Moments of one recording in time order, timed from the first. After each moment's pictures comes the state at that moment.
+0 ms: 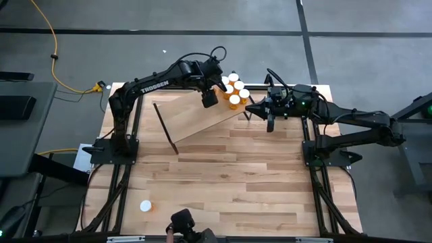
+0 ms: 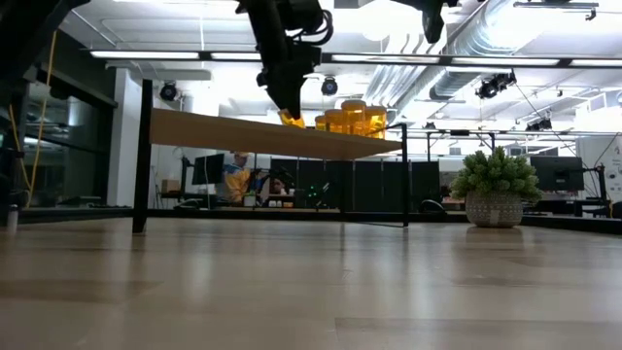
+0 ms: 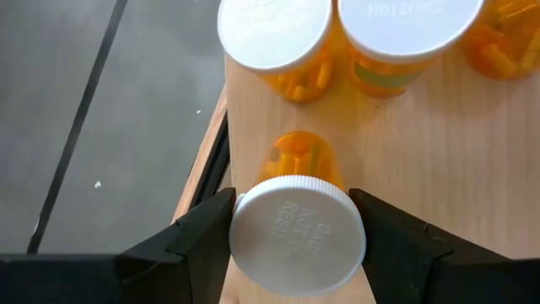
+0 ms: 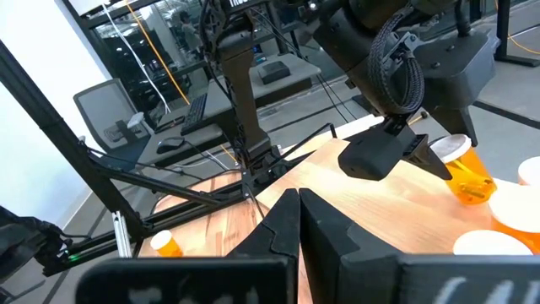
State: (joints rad) left arm 0.57 1.94 1.94 -1.10 -0.26 0.17; right arm -0.25 0.99 0.90 -0.02 -0.17 0.31
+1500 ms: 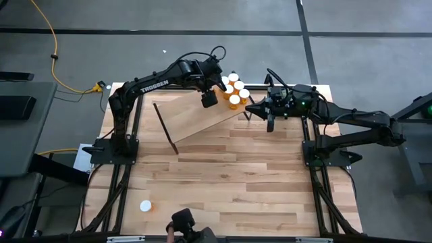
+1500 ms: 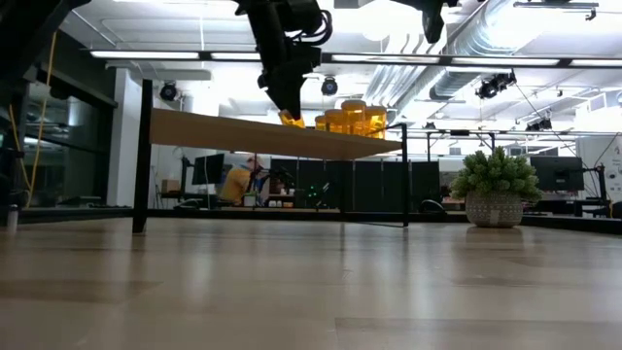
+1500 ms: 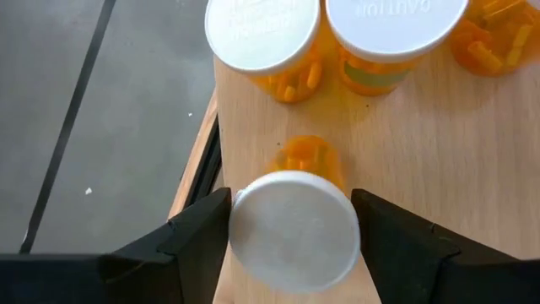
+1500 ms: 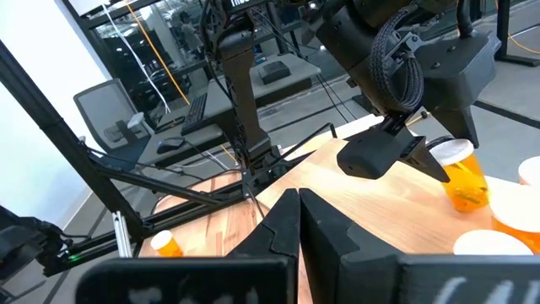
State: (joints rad) left arm 0.58 1.94 1.94 -1.10 -0.22 0.19; right arm -0.25 0.99 0.90 -0.02 -0.17 0.31
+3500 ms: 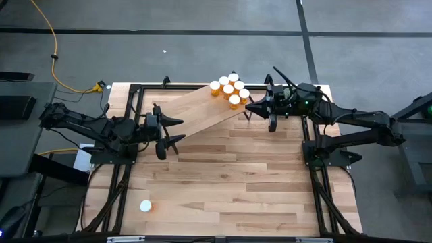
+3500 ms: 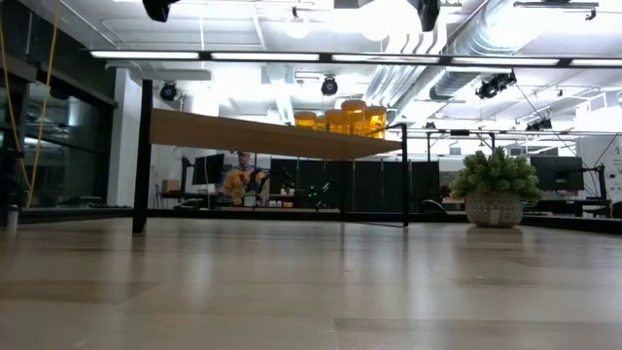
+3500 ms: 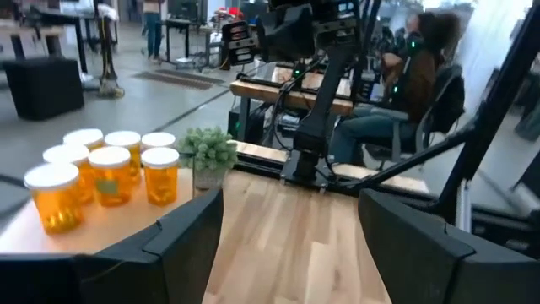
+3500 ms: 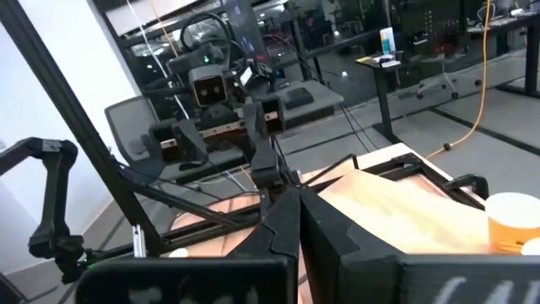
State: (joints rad) left arm -0.15 0.79 0.68 0.03 -0.49 -0.17; right arm -0.25 0.99 0.90 0.08 -0.22 0.29
